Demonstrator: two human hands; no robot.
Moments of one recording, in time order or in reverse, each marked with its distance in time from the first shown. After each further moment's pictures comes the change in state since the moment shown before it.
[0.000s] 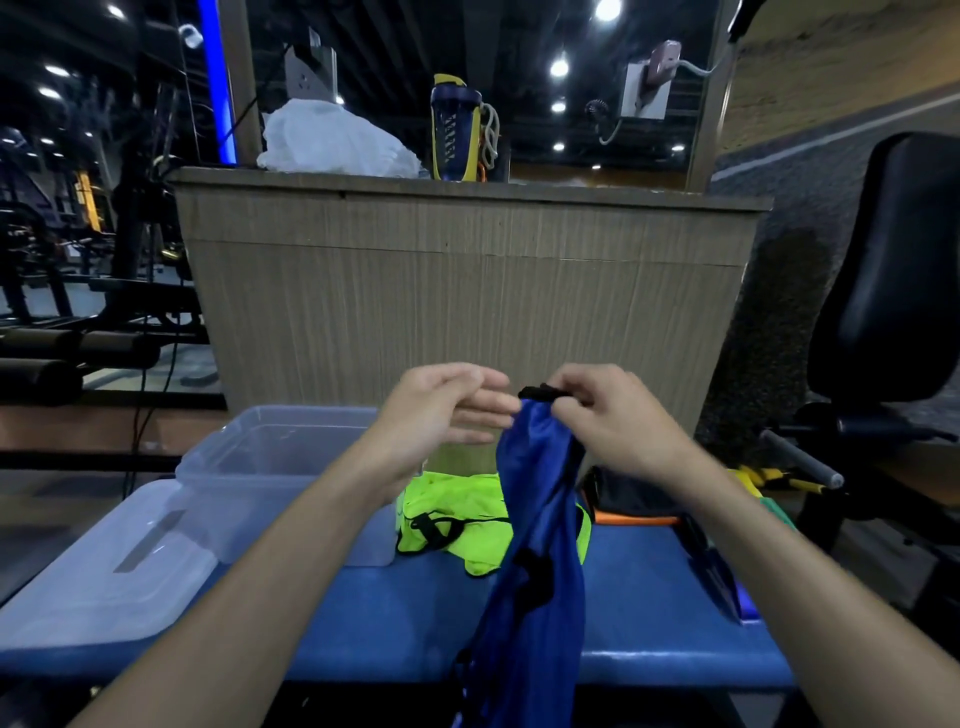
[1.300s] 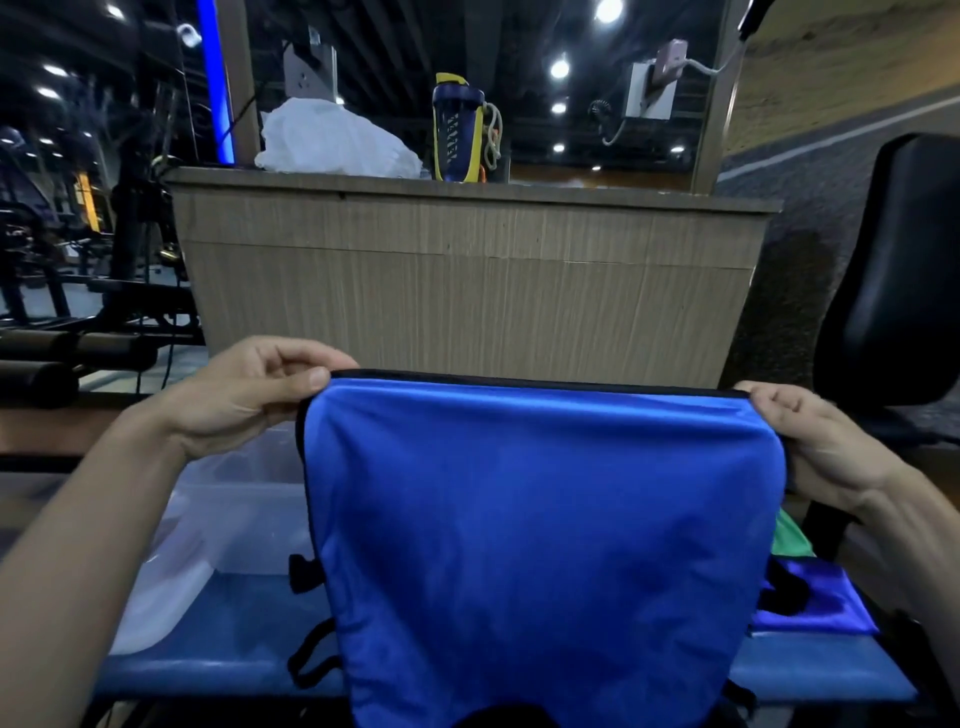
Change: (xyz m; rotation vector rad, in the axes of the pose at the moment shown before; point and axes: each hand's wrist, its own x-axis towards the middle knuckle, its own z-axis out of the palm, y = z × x) left_hand 0.008 0.009 -0.164 0.117 -0.194 0.077; right_hand -0.041 0.132 -0.081 1.019 -0.054 0.207
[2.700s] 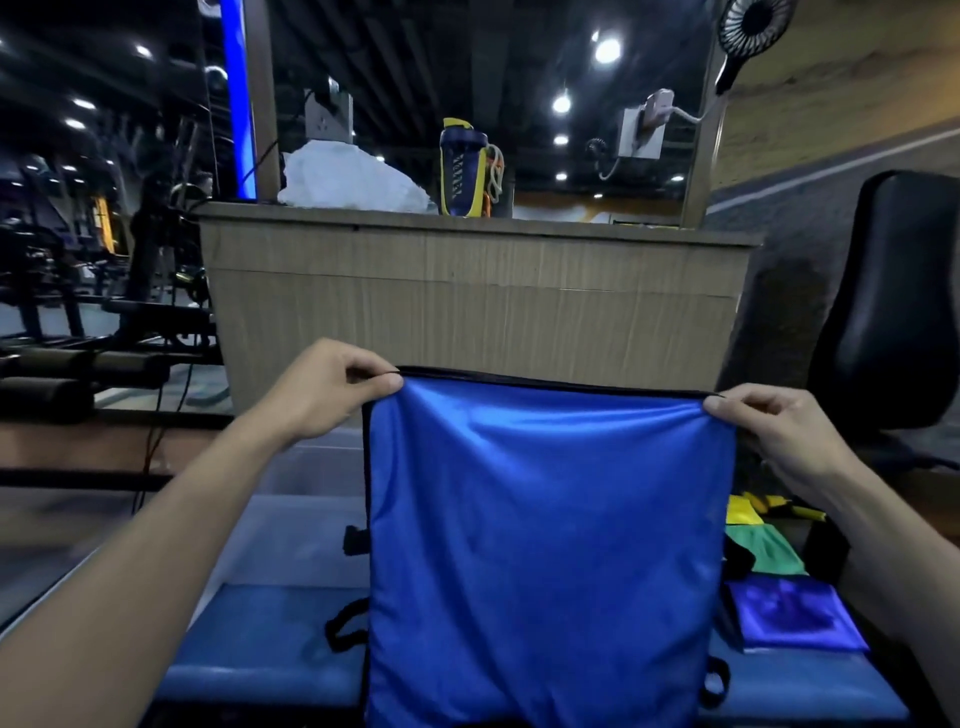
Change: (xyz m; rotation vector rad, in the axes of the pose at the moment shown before) left_hand 0.025 0.019 0.048 0.620 0.312 0.114; right_hand 0.012 -0.012 0.000 -0.303 0.325 -0.165
